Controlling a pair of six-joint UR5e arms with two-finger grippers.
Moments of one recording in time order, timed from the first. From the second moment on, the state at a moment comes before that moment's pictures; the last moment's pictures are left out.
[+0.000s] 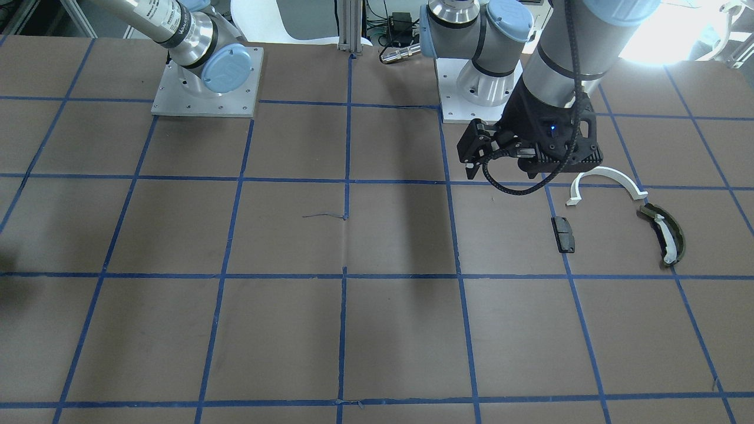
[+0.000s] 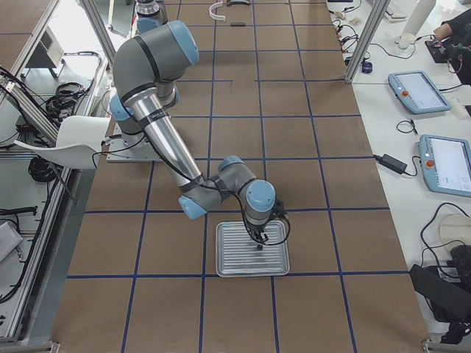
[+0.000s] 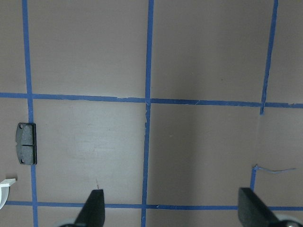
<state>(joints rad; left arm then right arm) -1.59 -1.65 -1.51 -1.57 1.54 -0.07 0.65 -1.07 1.61 -2.15 -1.58 -1.37</state>
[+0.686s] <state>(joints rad) -1.59 -1.64 -1.51 -1.57 1.54 -0.07 0.87 -1.37 1.61 -1.85 -1.57 -1.03</state>
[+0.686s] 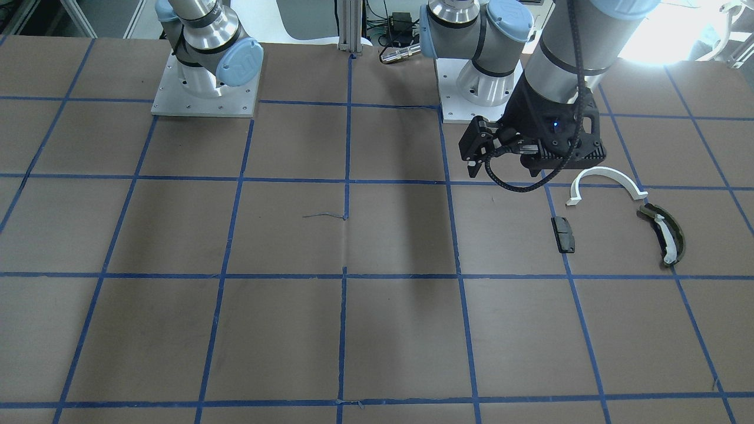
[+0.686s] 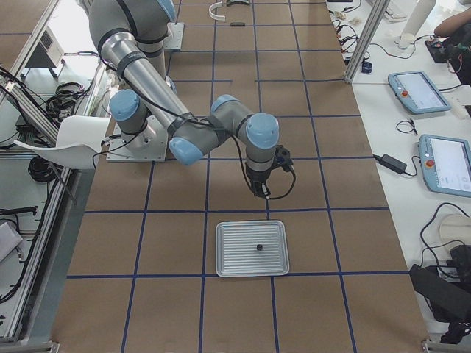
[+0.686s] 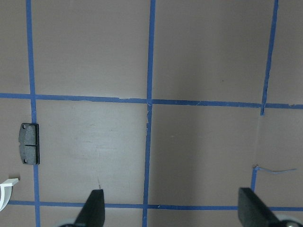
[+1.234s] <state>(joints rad) -1.58 -1.64 -1.51 -1.57 1.54 -0.07 1.36 -1.43 1.62 -1.74 -1.57 -0.42</state>
